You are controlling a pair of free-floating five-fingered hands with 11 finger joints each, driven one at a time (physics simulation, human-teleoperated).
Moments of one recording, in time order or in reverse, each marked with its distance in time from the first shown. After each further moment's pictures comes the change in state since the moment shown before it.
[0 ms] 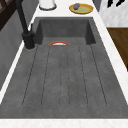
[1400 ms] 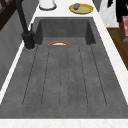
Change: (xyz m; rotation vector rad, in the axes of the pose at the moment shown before) left hand 0.019 0.068 -0.216 0.004 -0.005 -0.011; right hand 0.000 0.000 0.000 0.000 0.000 0.000
